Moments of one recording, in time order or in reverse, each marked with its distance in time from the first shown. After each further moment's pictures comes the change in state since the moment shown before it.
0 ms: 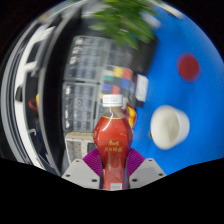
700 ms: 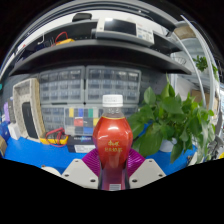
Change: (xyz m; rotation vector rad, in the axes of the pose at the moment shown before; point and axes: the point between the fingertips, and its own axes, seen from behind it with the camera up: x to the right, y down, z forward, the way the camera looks) arm 0.059 -0.257 -0.026 0.276 0.354 -1.389
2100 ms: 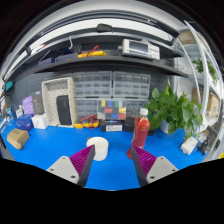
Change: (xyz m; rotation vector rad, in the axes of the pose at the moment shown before) arm -0.092 0.038 -0.209 -0.061 -0.102 -0.009
